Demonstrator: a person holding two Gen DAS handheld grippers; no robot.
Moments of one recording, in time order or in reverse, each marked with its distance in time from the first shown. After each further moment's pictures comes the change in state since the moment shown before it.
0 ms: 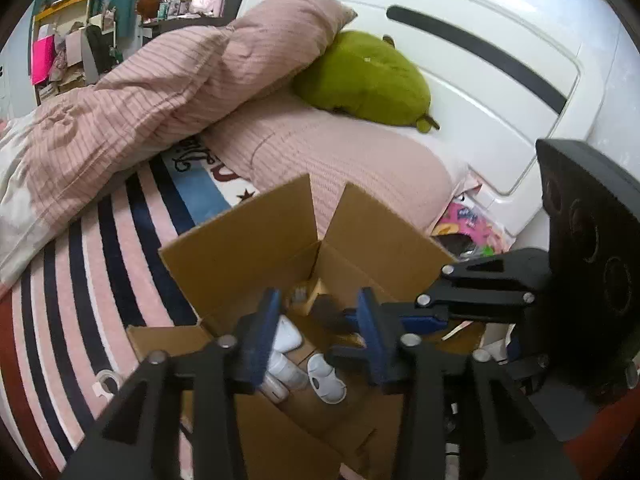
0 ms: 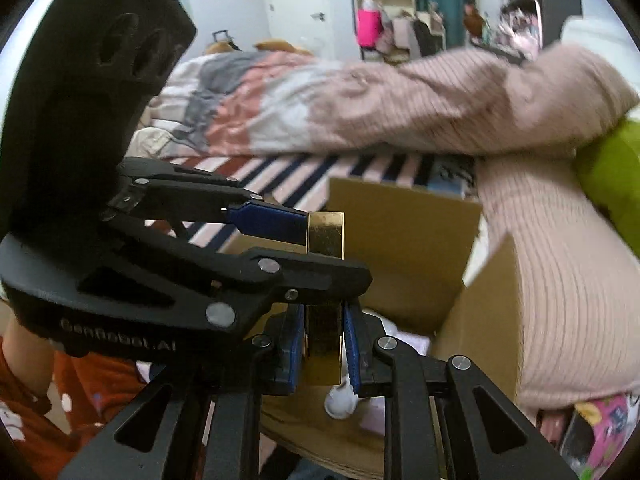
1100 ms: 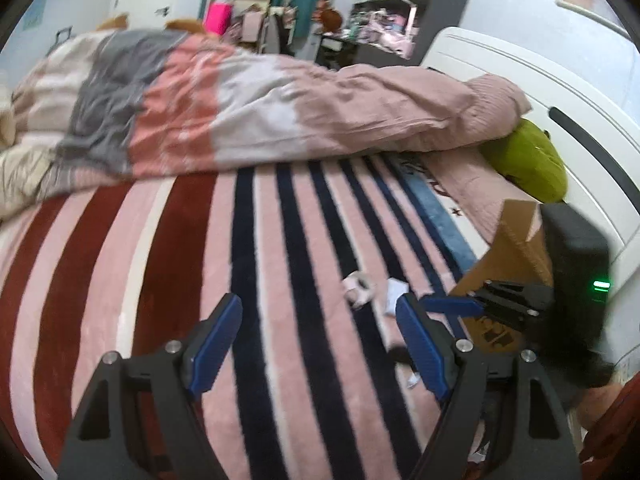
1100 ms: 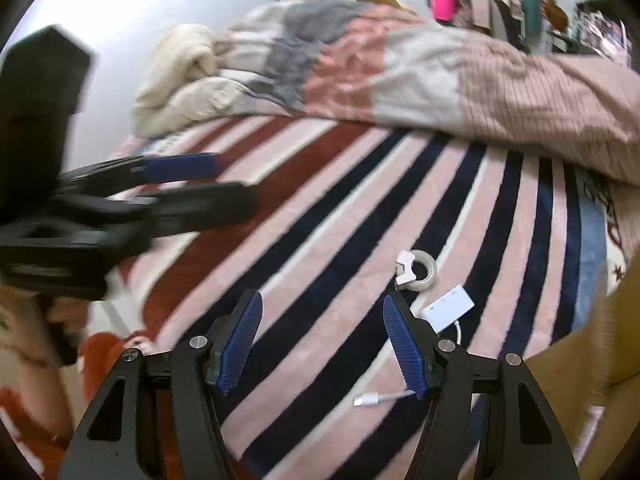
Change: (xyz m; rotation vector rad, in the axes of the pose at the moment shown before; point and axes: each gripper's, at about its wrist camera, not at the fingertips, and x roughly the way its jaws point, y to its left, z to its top) left arm -0.145 0.198 -0.175 -0.418 -0.176 0.350; right arm 0.147 0.163 0.040 -0.107 0.121 0.166
